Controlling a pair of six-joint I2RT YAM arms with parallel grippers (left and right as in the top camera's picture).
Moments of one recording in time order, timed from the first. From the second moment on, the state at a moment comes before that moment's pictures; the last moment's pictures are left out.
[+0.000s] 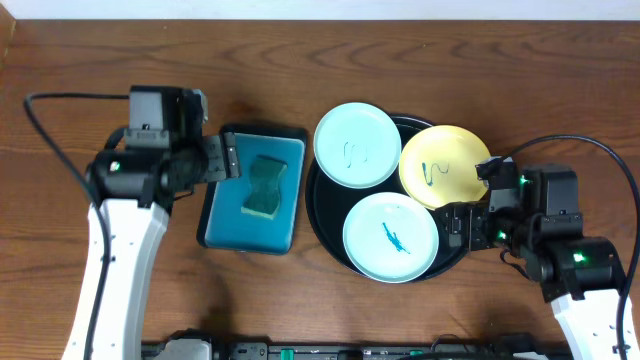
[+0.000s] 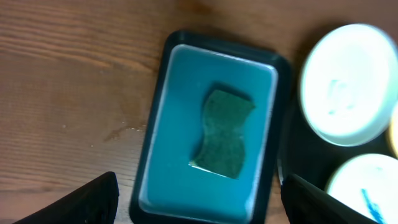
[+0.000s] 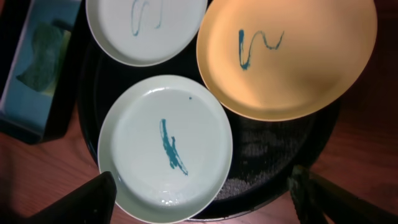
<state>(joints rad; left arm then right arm) -0.05 1.32 1.30 -1.04 0.06 -0.17 0.11 0.96 0.86 -0.91 -0.30 0.10</state>
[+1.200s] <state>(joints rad) -0.22 1.81 1.28 -0.93 0.05 -0.15 0.11 1.08 0.86 -0.93 -0.29 0.10</state>
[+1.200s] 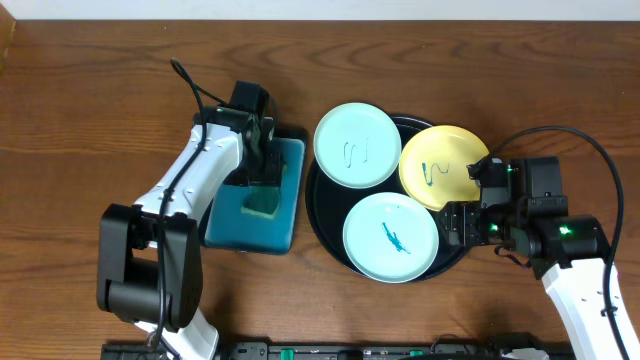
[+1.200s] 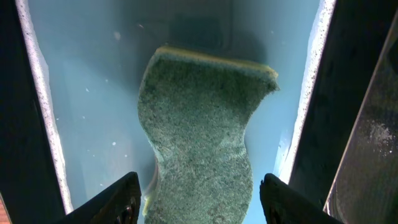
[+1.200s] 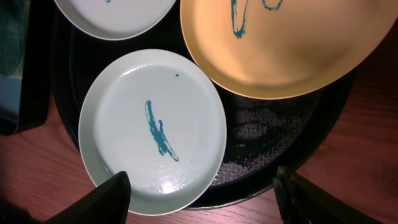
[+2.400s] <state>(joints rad) -0.13 1.68 1.27 -0.98 0.09 -0.15 0.13 1.09 0.86 -0.98 -0.29 0.10</state>
